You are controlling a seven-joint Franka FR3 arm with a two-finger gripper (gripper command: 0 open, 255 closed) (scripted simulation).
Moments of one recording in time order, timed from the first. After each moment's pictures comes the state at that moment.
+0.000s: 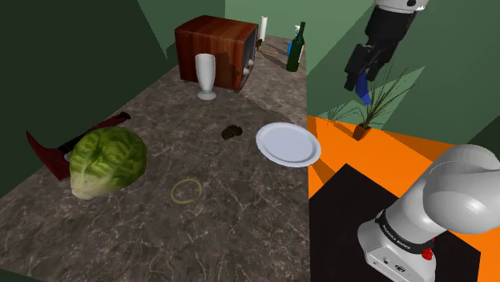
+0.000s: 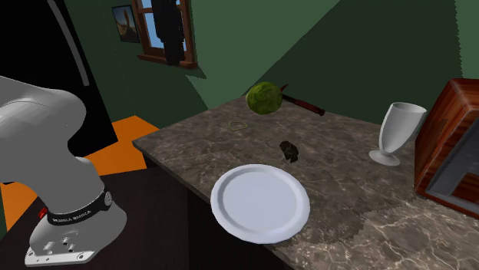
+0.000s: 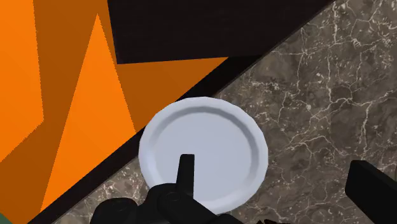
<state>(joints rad) 0.01 -0.83 0.05 -2.35 -0.03 1.52 0.15</state>
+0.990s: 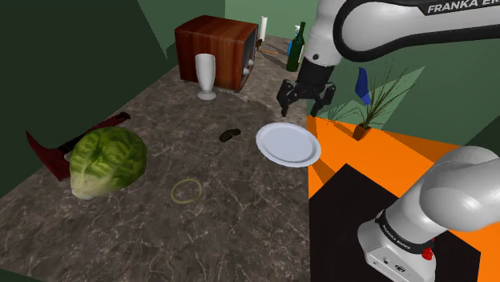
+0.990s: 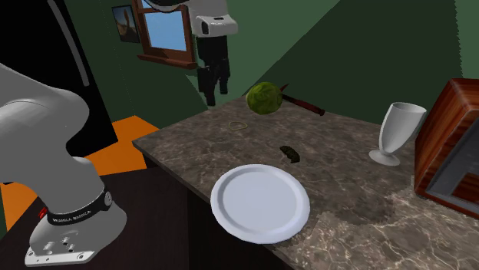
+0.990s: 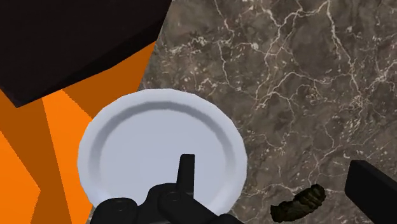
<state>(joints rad) -0.07 -0.58 0.26 -2.48 0.16 1.97 0.66</state>
